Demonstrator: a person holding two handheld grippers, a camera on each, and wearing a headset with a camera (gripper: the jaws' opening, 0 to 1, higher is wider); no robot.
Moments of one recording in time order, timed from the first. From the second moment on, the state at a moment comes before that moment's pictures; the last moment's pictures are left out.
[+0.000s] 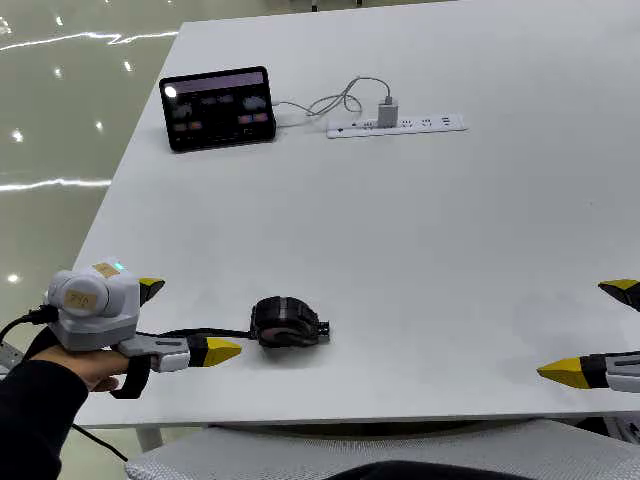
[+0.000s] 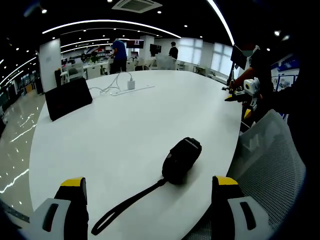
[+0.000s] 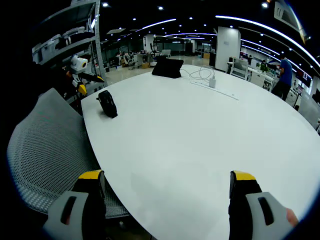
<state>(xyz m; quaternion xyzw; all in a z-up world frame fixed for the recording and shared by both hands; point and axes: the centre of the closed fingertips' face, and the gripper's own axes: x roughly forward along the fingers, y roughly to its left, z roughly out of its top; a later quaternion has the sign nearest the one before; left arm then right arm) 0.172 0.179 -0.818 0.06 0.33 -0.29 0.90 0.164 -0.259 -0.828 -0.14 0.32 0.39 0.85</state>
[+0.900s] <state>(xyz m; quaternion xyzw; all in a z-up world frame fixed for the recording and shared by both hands) 0.171 0.180 -0.822 0.06 0.33 -0.29 0.89 0.163 -0.261 -0.831 -0.13 0.33 0.39 0.85</state>
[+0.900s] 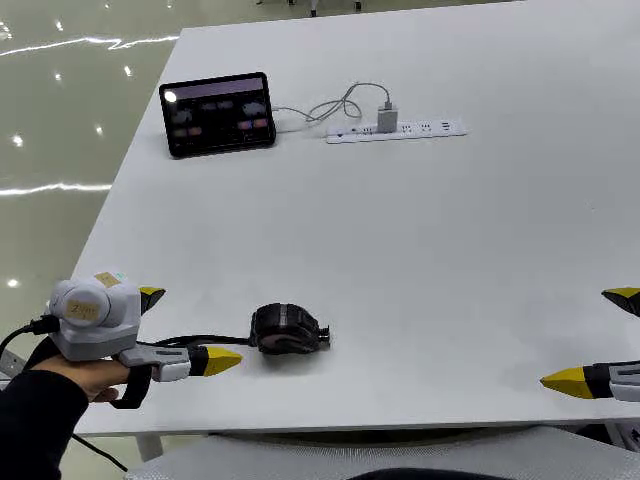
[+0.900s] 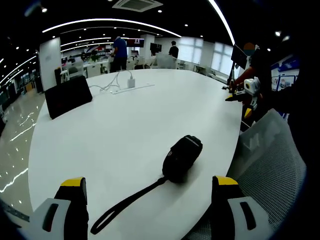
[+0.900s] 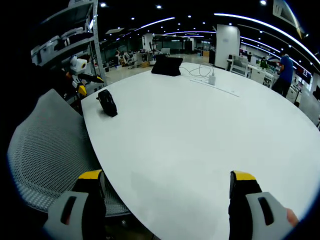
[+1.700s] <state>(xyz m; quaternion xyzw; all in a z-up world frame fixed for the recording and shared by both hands) 0.167 0.166 -0.824 0.07 0.34 -0.33 0.88 0.167 -0.262 -0.830 -0.14 0.31 0.39 0.85</state>
